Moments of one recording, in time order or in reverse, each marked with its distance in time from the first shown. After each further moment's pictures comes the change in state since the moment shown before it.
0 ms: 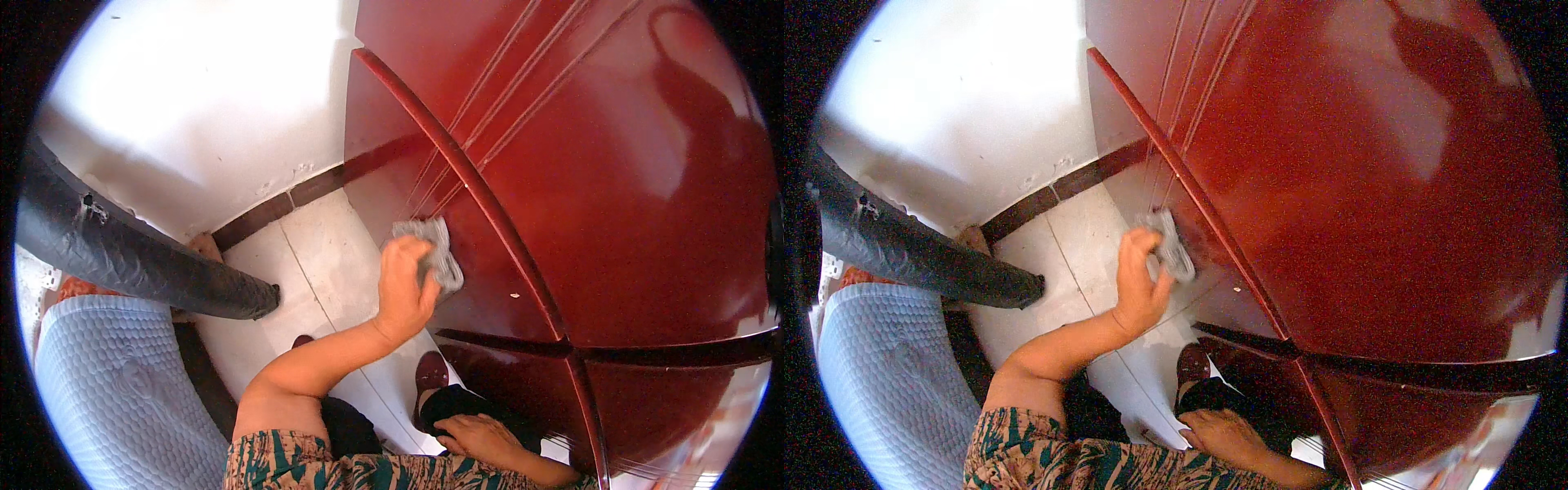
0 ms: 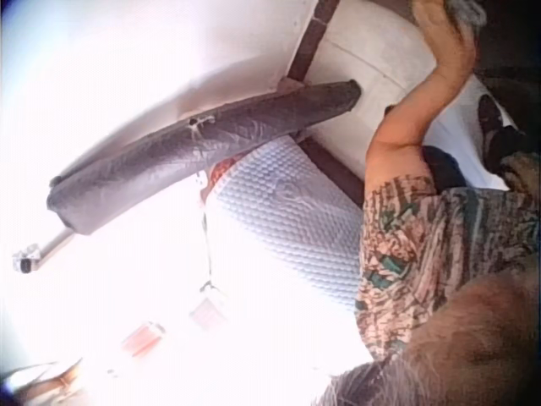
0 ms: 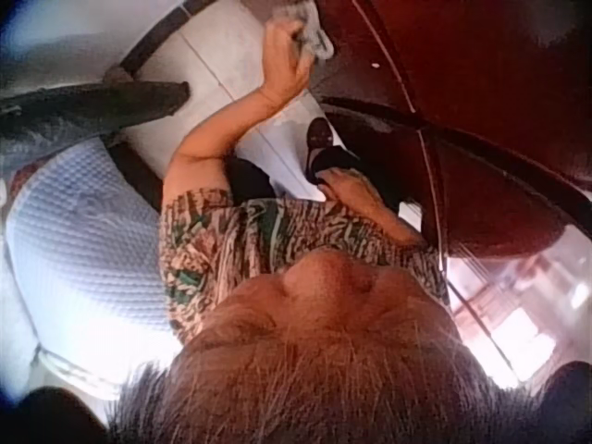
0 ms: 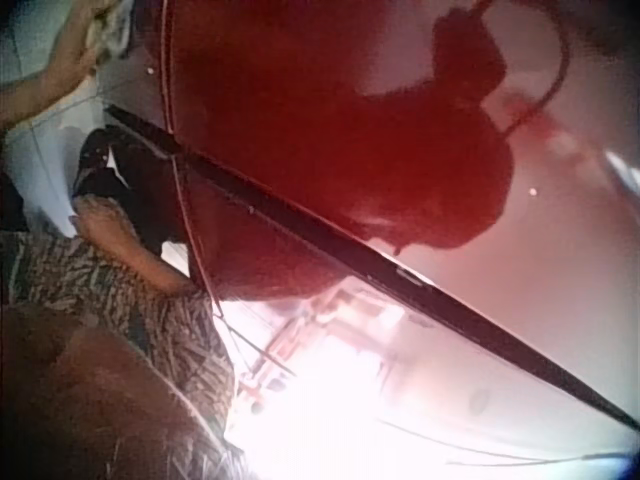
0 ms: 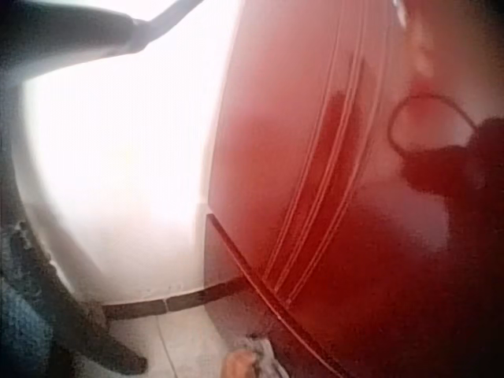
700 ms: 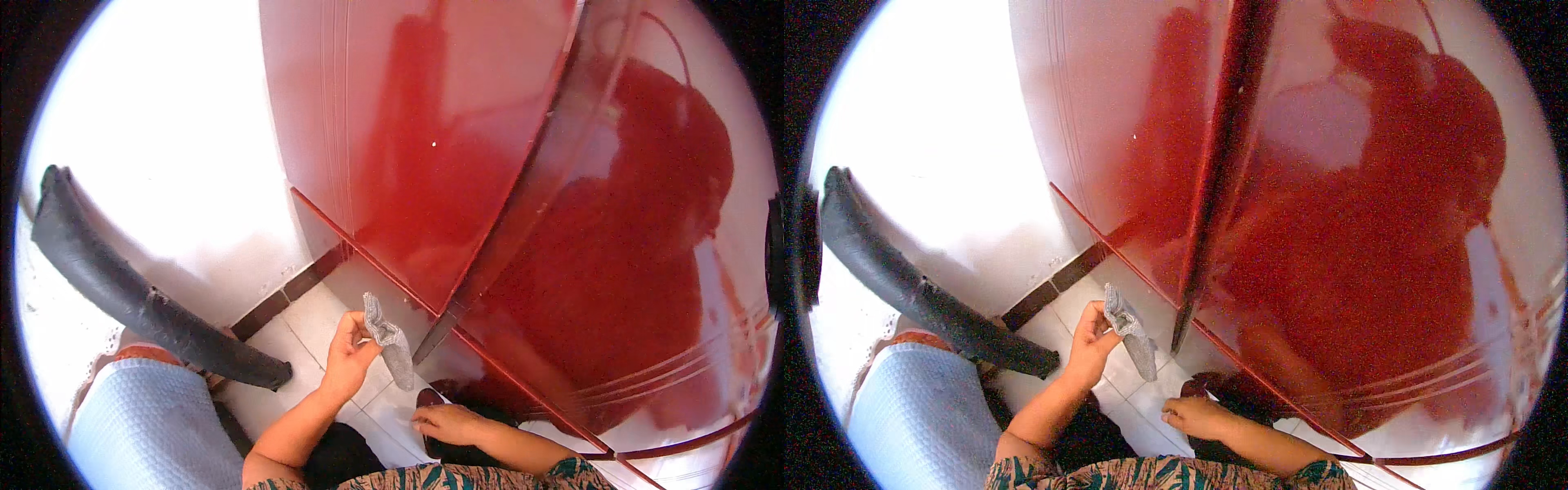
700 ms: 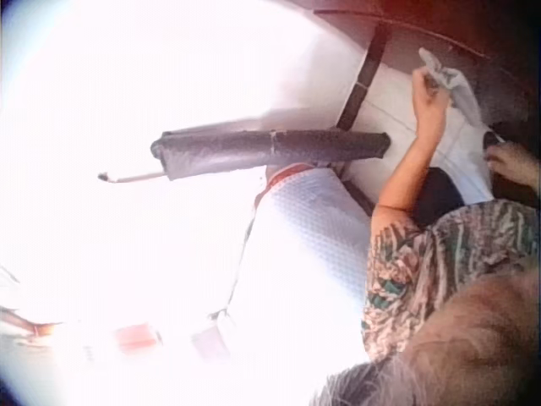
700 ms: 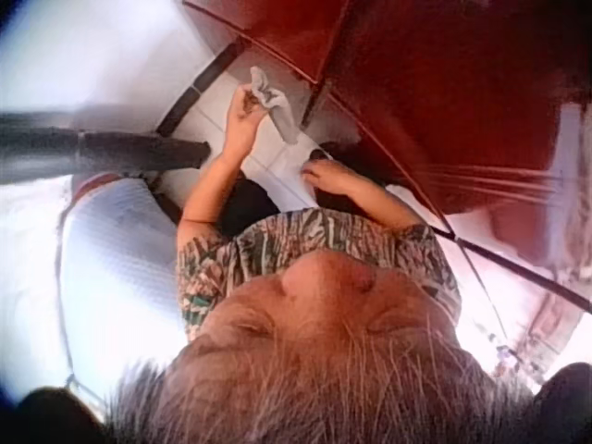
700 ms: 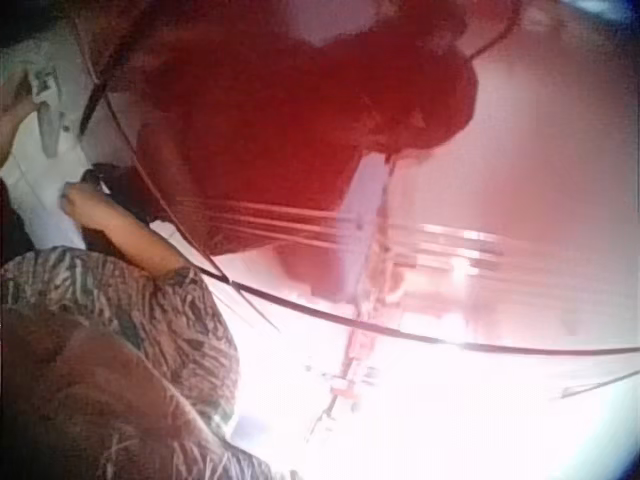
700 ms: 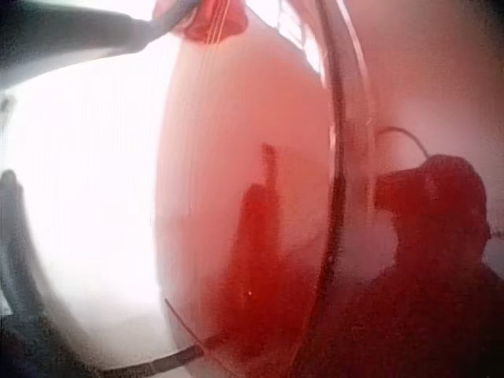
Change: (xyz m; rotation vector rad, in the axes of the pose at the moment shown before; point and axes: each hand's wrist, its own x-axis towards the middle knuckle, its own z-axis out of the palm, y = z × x) left_hand 0.002 0.128 -0.063 -0.614 -0.393 -0.455; right_hand -0.007 0.008 0.003 0.233 0.171 -0.034
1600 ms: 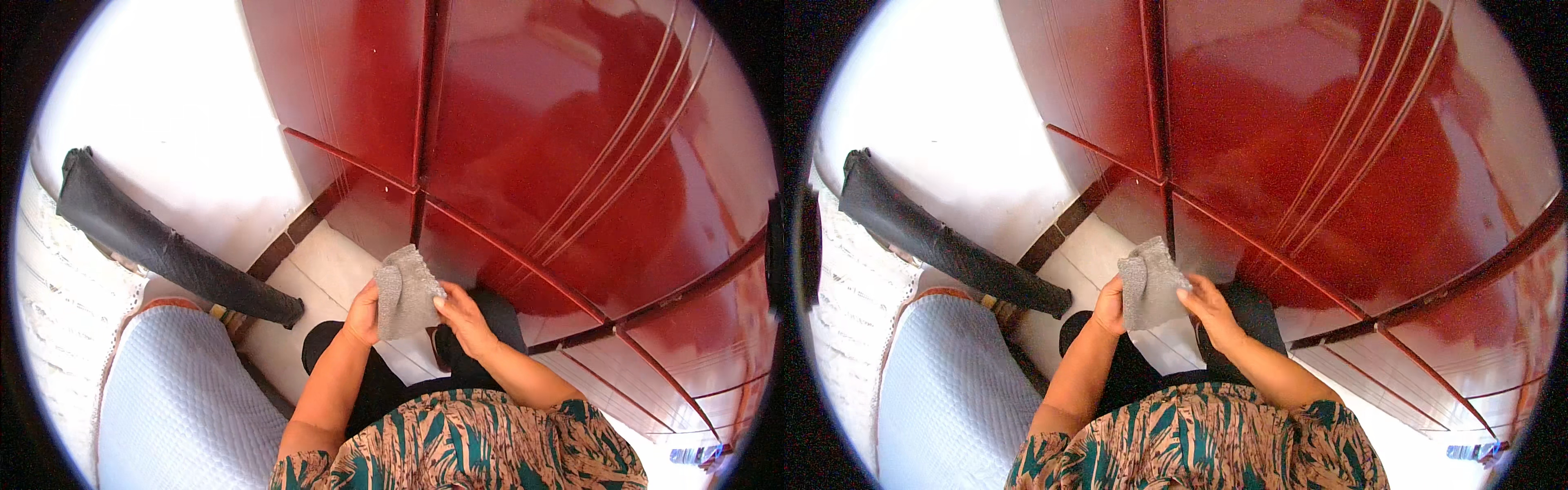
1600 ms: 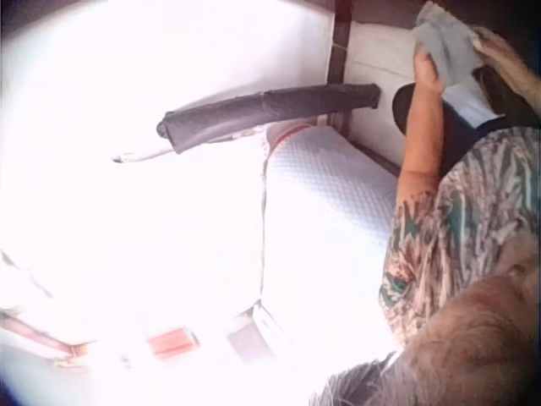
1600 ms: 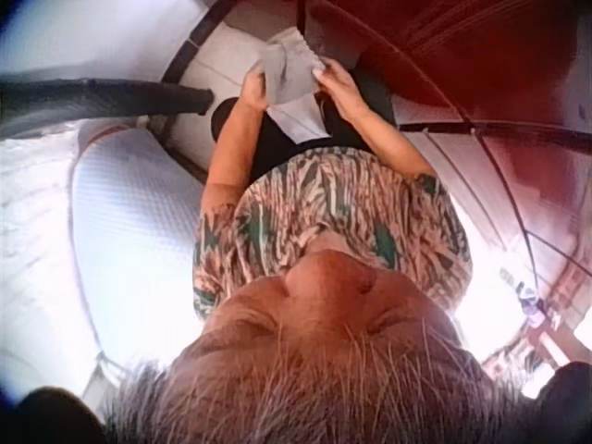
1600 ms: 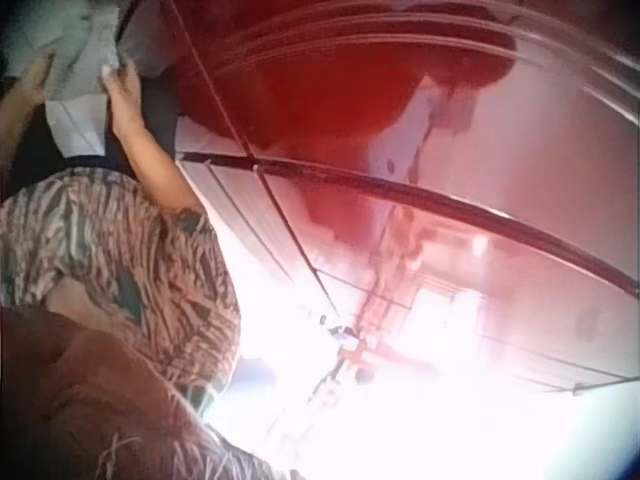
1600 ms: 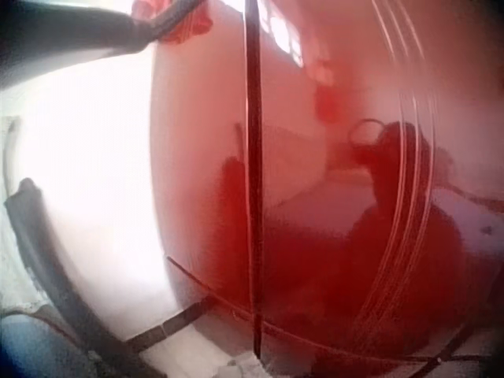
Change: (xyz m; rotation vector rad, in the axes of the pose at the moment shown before) left_hand -0.096 -0.028 0.020 -0.846 -0.199 -0.580; right_hand -0.048 -0.028 0.047 1.201 0.667 -0.134
